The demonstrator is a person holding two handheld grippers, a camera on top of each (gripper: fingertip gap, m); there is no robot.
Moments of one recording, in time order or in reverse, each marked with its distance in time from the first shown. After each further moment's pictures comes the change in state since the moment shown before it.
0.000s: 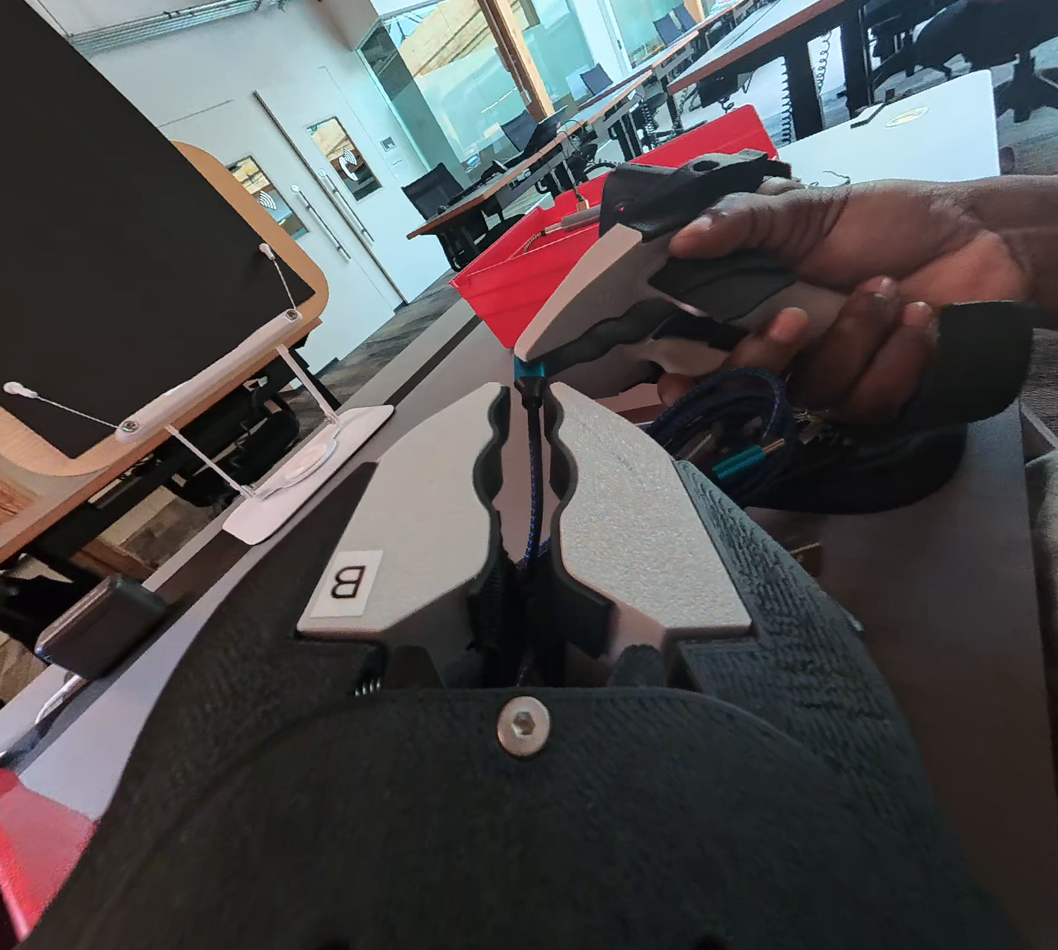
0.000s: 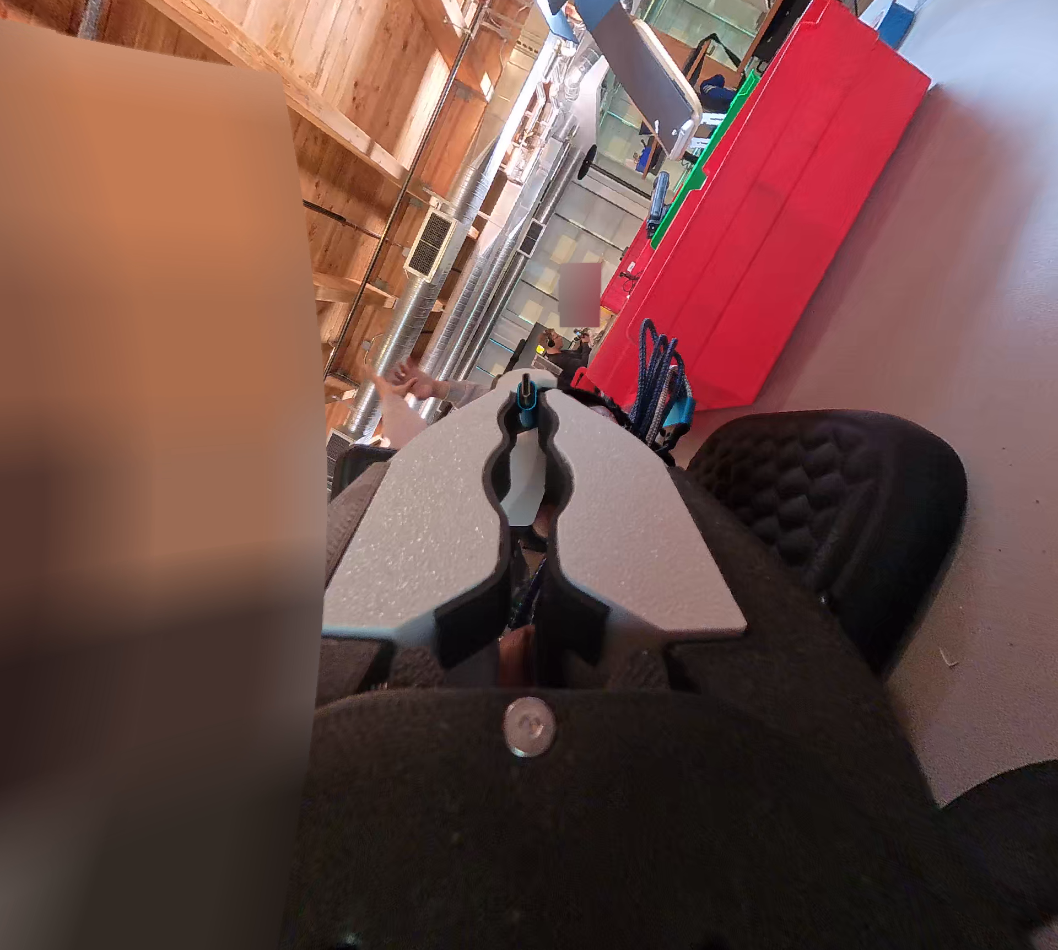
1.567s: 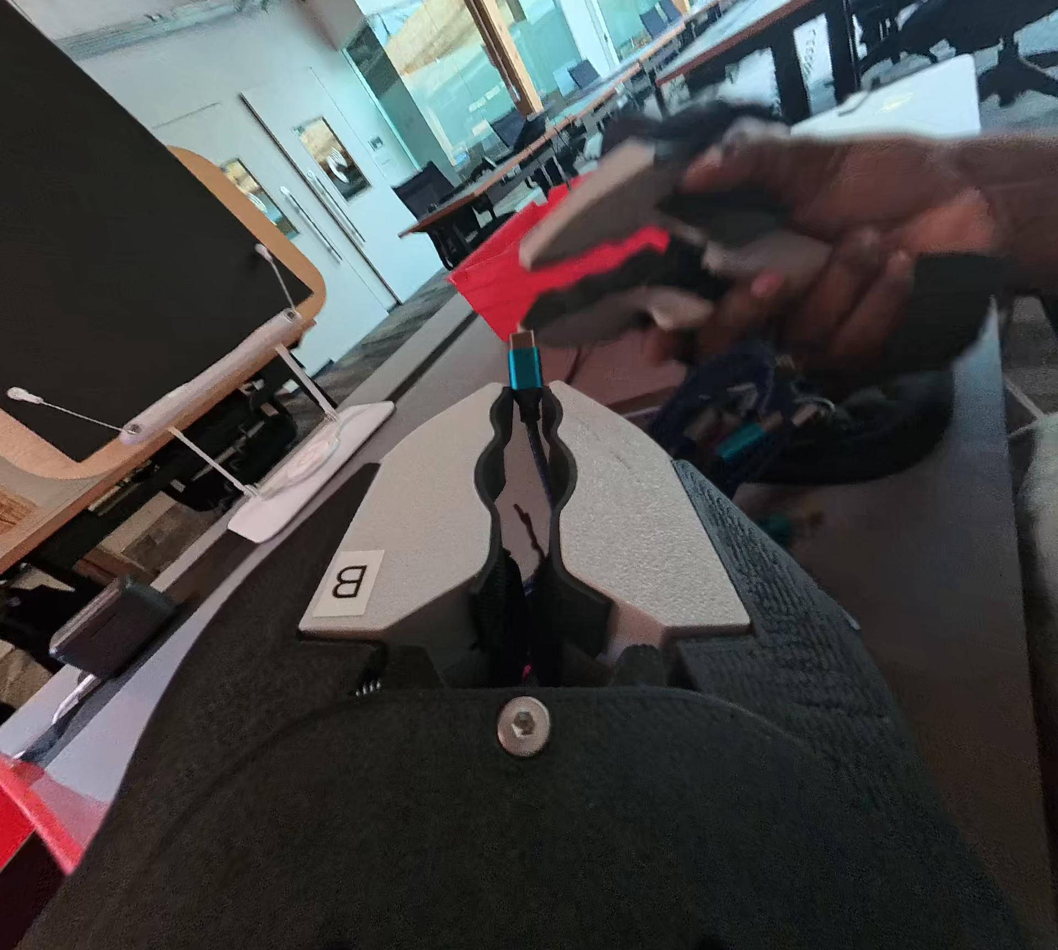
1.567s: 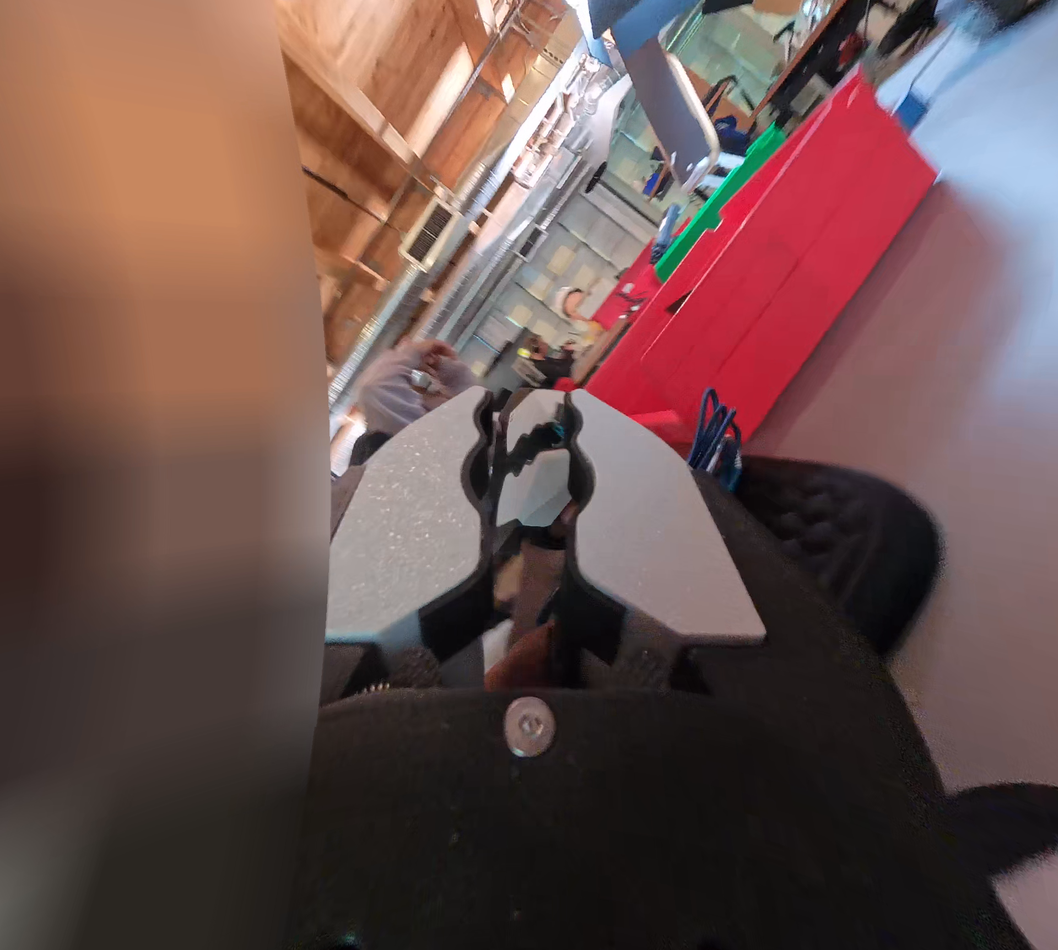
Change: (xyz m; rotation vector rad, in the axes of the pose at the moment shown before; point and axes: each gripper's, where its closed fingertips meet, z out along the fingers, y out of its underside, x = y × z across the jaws) left arm -0.003 0.001 -0.009 -0.010 0.024 0.020; right arm -0.018 -0.008 -0.003 0.007 -0.027 -0.132
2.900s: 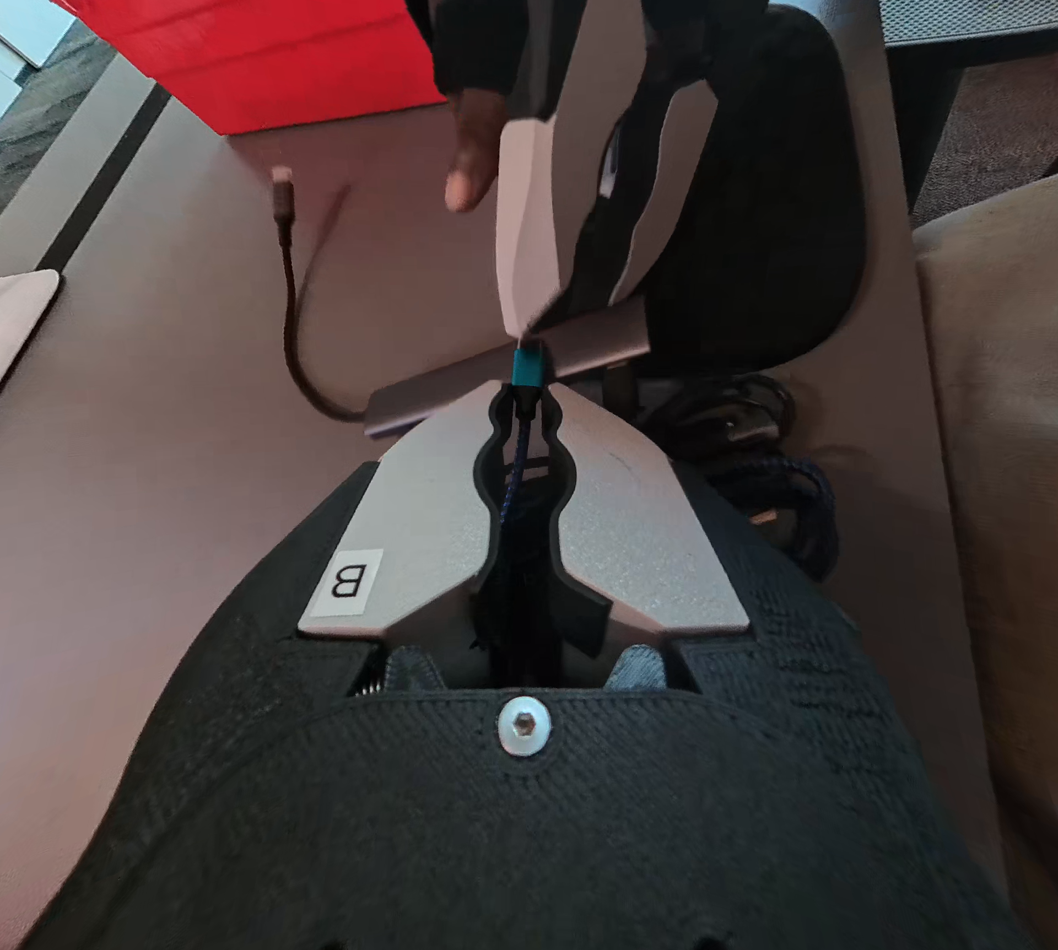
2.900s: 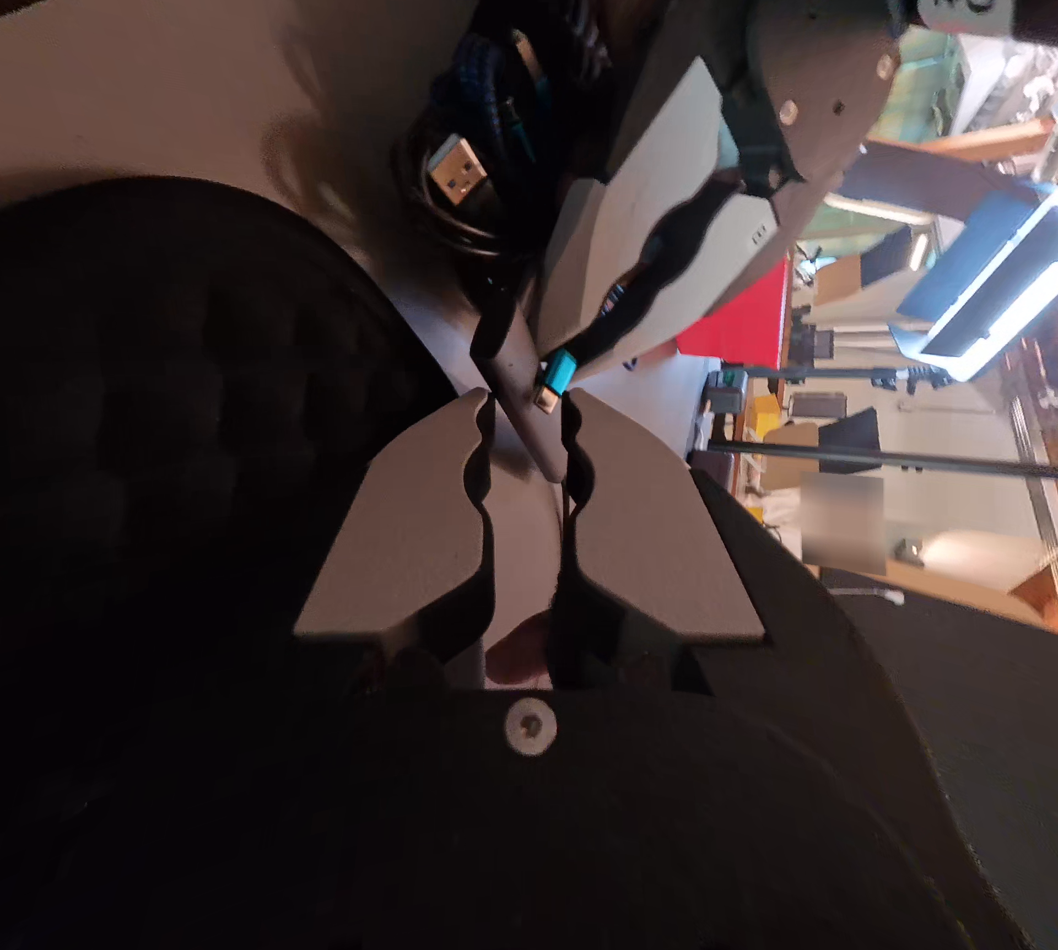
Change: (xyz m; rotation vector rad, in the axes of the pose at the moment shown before) left arm 0.067 0.071 0.041 -0.390 0.428 -0.075; right arm 0.091 0.045 -0.075 -0.976 -0.099 -2.197
